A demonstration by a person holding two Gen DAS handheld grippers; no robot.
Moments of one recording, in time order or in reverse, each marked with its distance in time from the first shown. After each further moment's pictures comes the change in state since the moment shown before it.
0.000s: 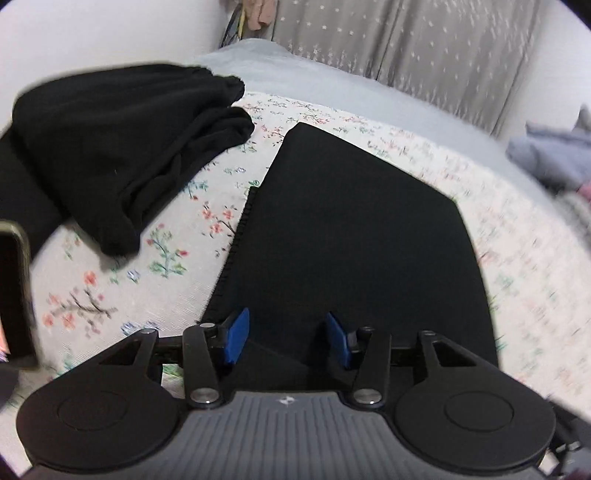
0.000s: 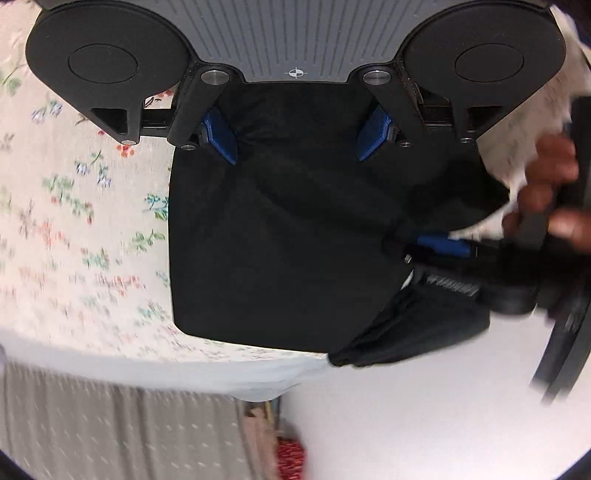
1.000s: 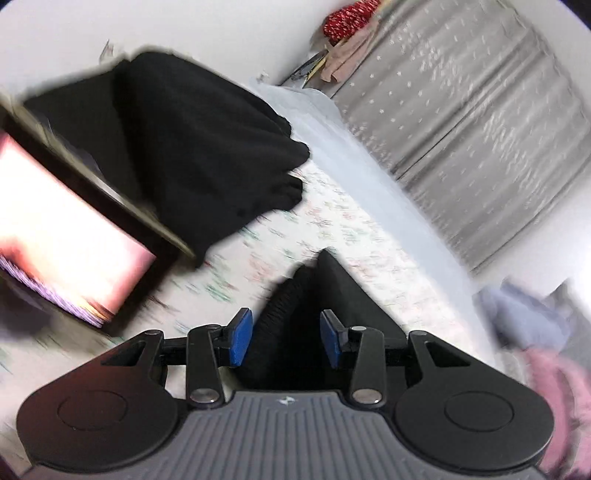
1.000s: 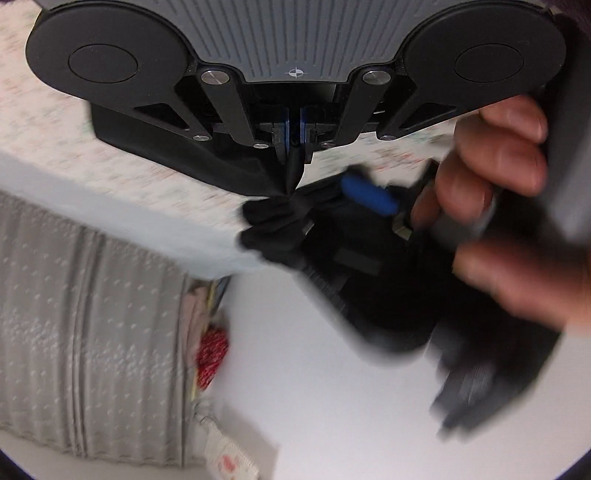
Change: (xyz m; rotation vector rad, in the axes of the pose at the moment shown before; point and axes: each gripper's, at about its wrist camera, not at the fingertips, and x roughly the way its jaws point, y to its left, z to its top) left arm -0.077 0.077 0.001 -0.474 -0.136 -0.147; right arm 0.022 0.141 0.018 -0.317 -0.323 -0.006
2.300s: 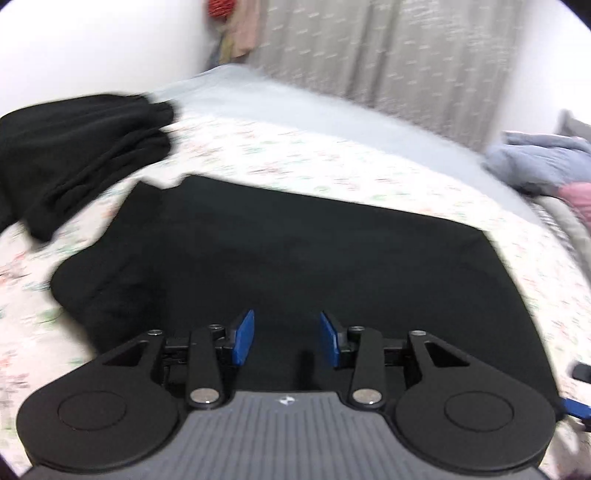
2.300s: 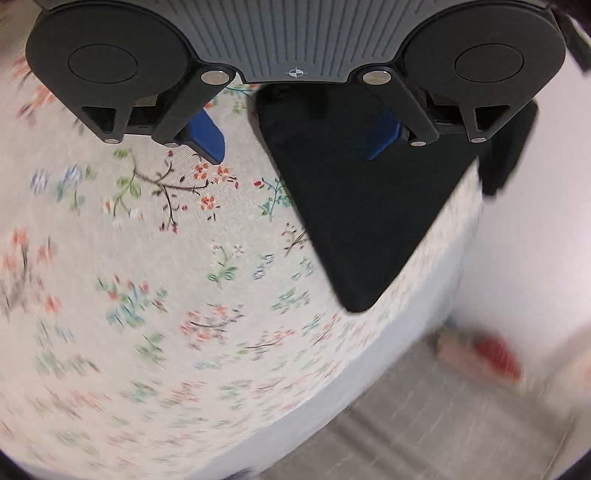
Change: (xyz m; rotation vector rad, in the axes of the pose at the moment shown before) left arm 0.077 -0.154 -0.117 0.455 0.055 0.057; right arm -0.194 -0.393 -0.175 1.152 0.264 -0.234
